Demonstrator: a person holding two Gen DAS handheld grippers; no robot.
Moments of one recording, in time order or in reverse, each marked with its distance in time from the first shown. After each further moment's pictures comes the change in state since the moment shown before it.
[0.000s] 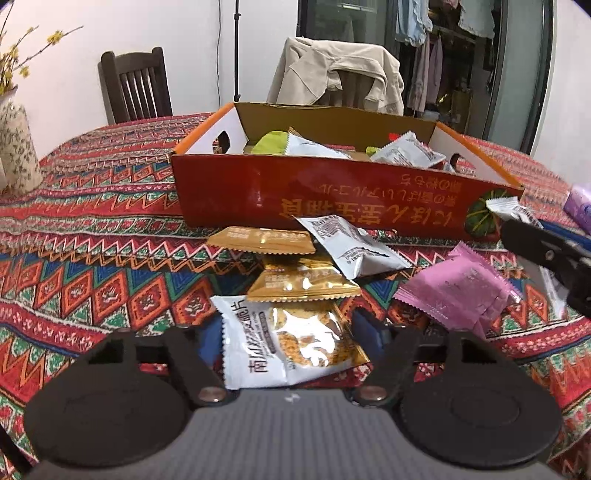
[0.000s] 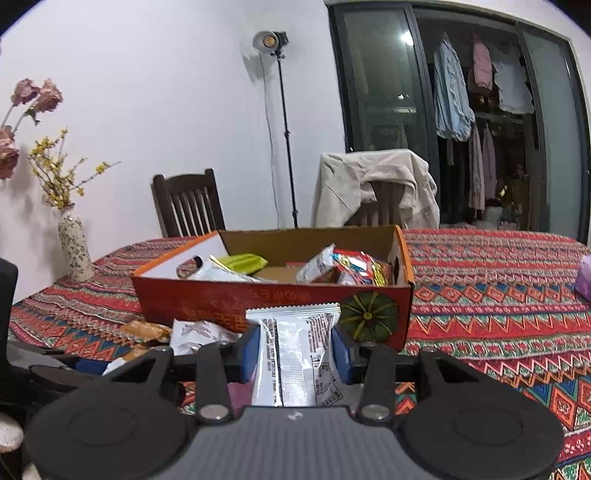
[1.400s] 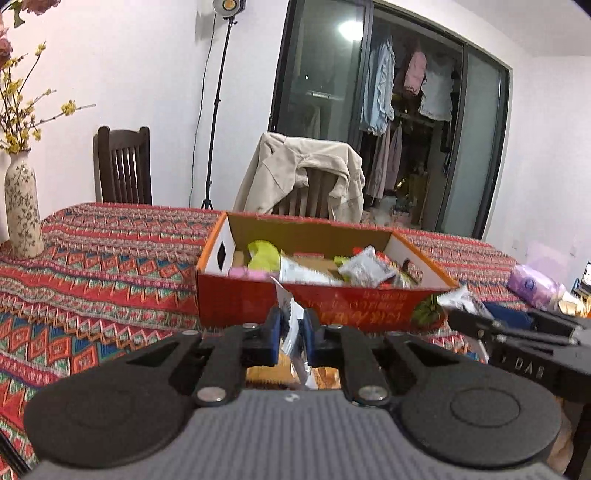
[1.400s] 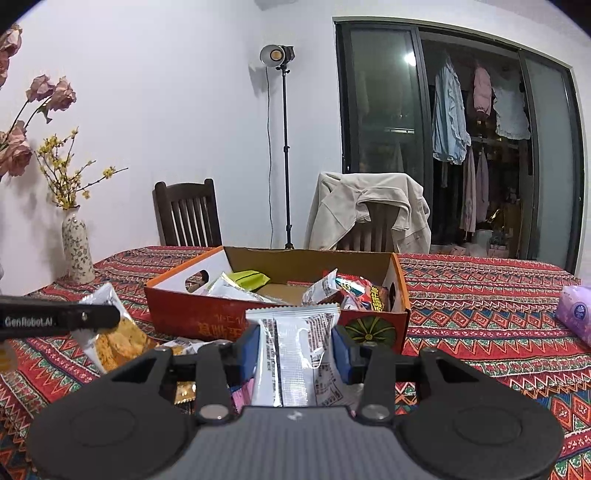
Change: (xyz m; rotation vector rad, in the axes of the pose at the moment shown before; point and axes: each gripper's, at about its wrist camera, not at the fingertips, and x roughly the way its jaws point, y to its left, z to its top) left arm -0.084 0.033 0.022 -0.014 -0.309 -0.145; right arm -0.027 0.023 0.015 -0.041 -0.031 -0.056
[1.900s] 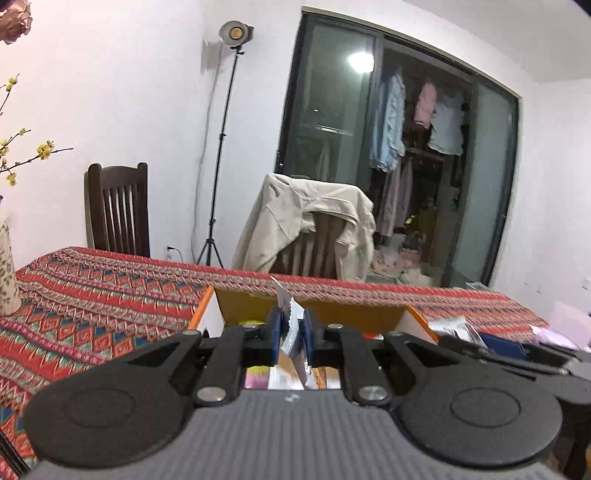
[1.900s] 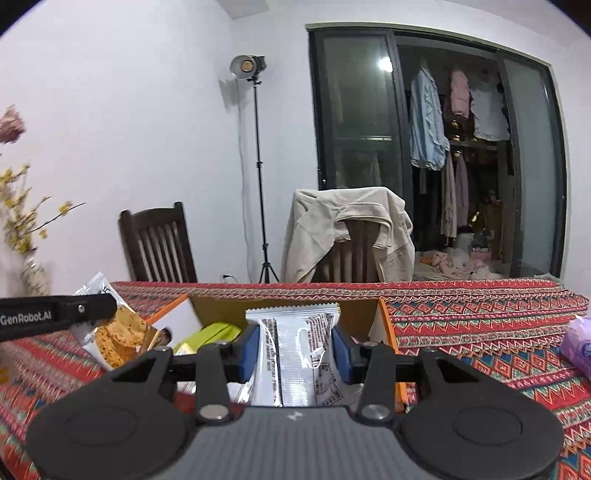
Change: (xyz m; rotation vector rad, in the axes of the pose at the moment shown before) left arm 0.081 -0.013 0.076 -0.023 -0.107 0.041; right arm 0.080 -0.017 0.068 0.069 -0.031 -0.085
